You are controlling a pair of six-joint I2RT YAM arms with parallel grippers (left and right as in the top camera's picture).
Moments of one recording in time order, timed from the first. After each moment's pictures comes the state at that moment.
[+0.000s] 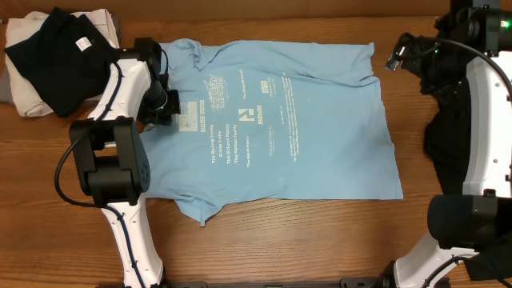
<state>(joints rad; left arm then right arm) 0.03 2.29 1.85 -1.16 0.02 -0.14 -0.10 1.89 2.15 -1.51 -0.15 0.41</state>
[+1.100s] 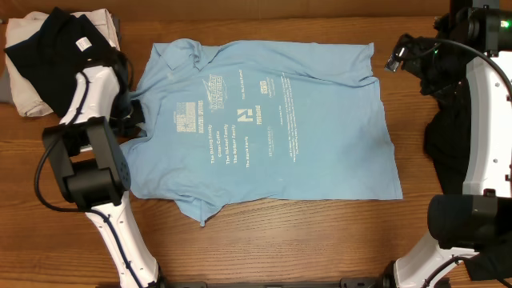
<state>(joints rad) 0.20 2.29 1.82 -1.19 -0.23 -0.18 -0.10 1.89 2.15 -1.52 -0.15 0.40</state>
